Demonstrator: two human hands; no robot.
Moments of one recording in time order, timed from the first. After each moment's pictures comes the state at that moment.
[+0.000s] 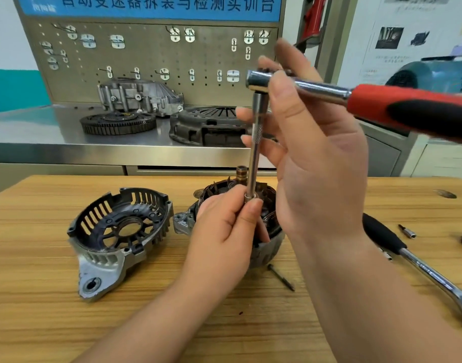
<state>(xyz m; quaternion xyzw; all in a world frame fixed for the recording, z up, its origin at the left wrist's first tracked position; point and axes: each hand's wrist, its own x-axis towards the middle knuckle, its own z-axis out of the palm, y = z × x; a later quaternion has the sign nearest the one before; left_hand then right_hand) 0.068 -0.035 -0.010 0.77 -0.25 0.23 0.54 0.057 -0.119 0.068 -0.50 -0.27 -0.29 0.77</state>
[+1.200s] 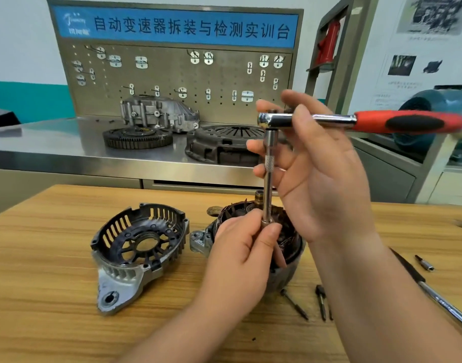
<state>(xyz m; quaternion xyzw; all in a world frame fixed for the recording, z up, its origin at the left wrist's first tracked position) 0.072 -0.031 -0.010 0.78 -0.23 0.21 0.54 0.079 -0.126 0.080 -0.48 -0.31 -0.16 0.81</state>
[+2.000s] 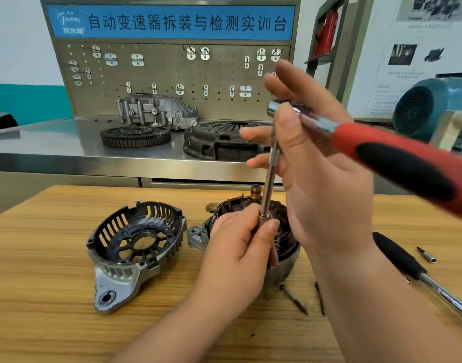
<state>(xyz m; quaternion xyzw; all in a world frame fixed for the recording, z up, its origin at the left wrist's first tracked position) 0.072 -0.031 -0.010 0.79 -0.24 0.21 0.52 0.077 -0.127 0.075 -0.59 -0.37 -0.30 0.65</state>
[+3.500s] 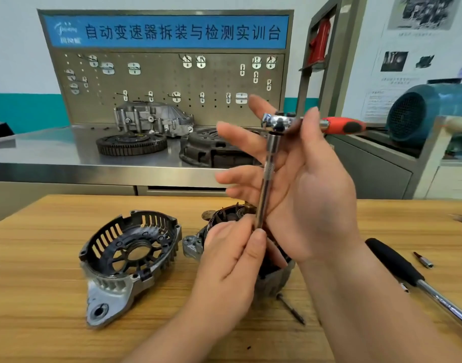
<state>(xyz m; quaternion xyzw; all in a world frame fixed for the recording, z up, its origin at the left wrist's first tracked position) 0.068 -0.031 -0.008 0.76 -0.28 0.25 0.53 0.075 -0.127 0.074 -0.47 -0.32 -0.03 0.82</state>
